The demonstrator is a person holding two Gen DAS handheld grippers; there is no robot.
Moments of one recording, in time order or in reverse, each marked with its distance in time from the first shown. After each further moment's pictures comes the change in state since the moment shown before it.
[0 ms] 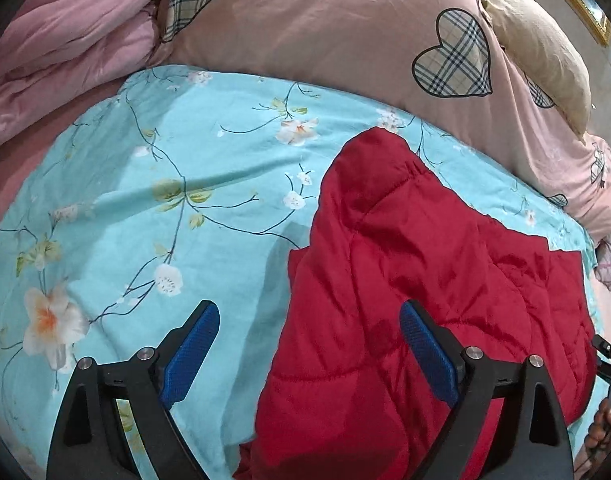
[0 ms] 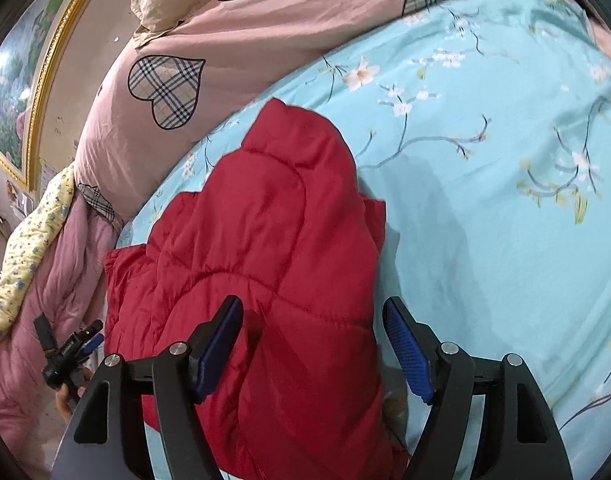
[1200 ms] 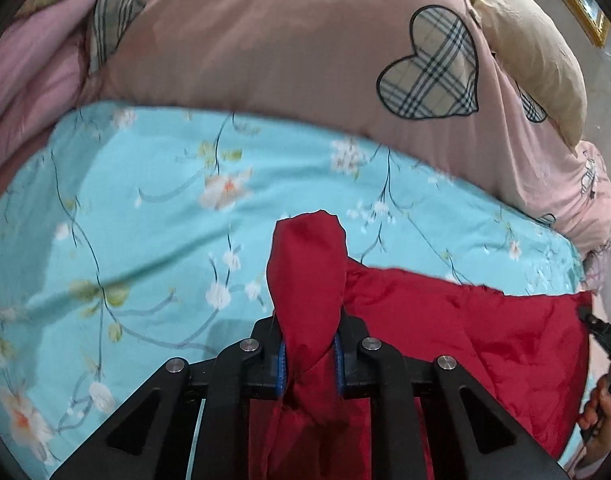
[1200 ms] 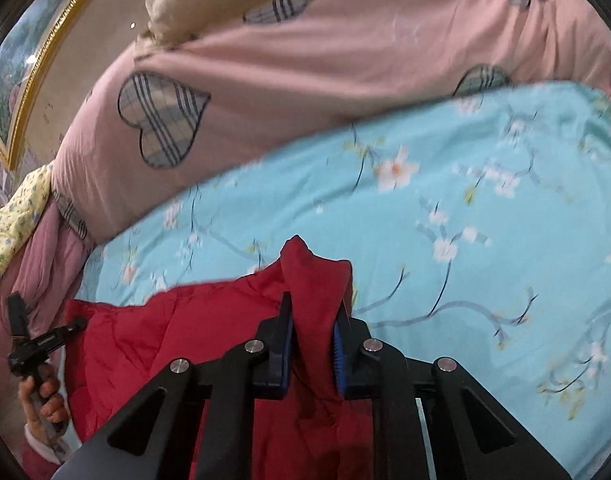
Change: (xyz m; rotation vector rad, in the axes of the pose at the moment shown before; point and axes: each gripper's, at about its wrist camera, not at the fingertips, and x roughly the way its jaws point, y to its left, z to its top) left arm 0.093 -0.054 0.112 0.049 0.000 -0.045; right arm 0.035 0.053 0.108 -0.177 -0.157 -0.141
